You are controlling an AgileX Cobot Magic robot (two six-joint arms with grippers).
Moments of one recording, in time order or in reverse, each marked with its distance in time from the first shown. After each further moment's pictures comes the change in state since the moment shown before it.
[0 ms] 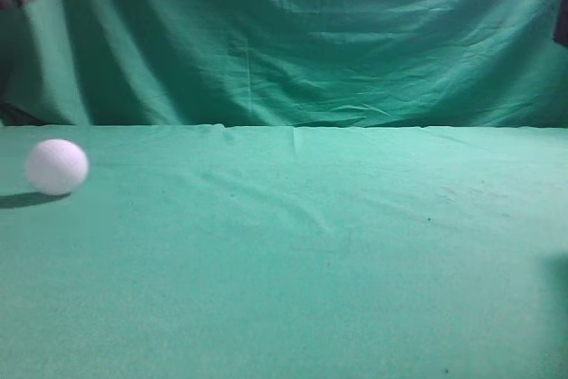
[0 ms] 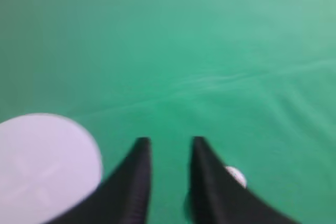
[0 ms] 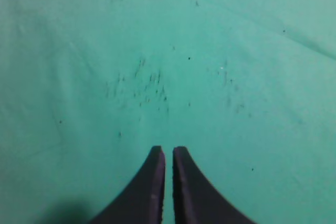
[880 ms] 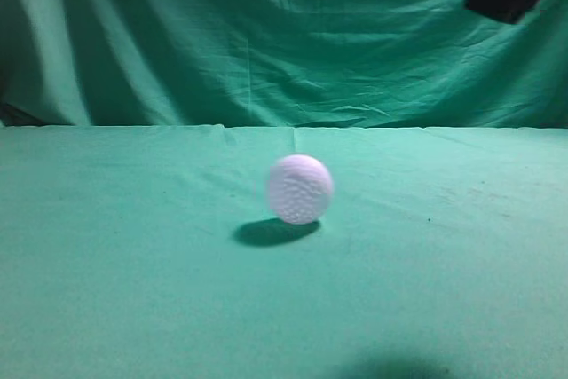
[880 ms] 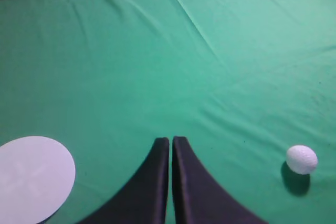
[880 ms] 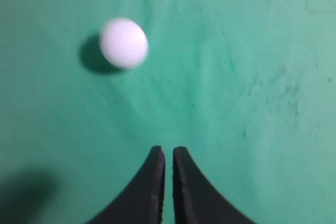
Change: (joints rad) left arm -0.063 -0.840 0.654 -0.237 -0.362 0.274; right arm 0.297 -0.052 -0.002 0.048 0.079 -0.025
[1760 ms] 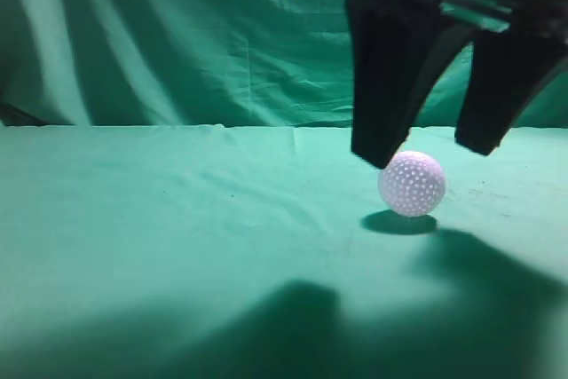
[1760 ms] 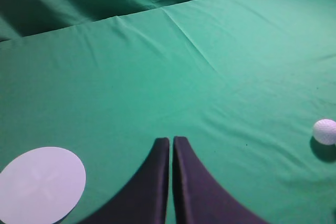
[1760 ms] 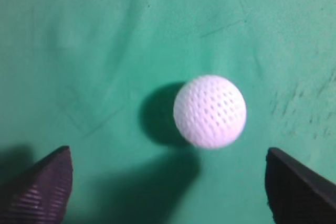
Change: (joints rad) left arm 0.000 -0.304 0.206 -0.040 -0.067 0.077; right arm 0.009 0.301 -0.054 0.024 -0.112 0.025
